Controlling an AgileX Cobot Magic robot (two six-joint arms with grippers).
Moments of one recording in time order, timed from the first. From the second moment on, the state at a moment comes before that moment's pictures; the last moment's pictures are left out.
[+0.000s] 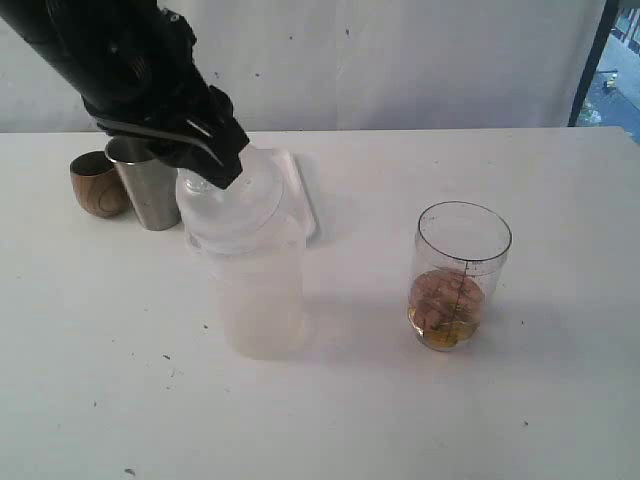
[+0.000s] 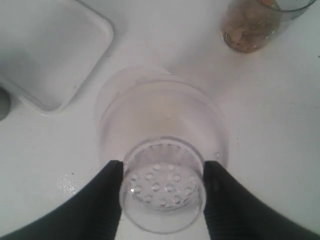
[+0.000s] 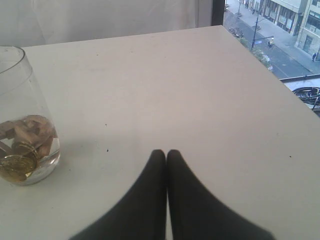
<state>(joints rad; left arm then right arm) -0.69 1.54 -1.58 -0.05 1.22 0.15 -0.06 0.00 0.00 -0.04 0.35 0.08</state>
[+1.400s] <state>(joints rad) -0.90 1.98 -2.06 -0.13 1.11 0.27 -0.06 0.00 0.00 -0.04 0.35 0.08</state>
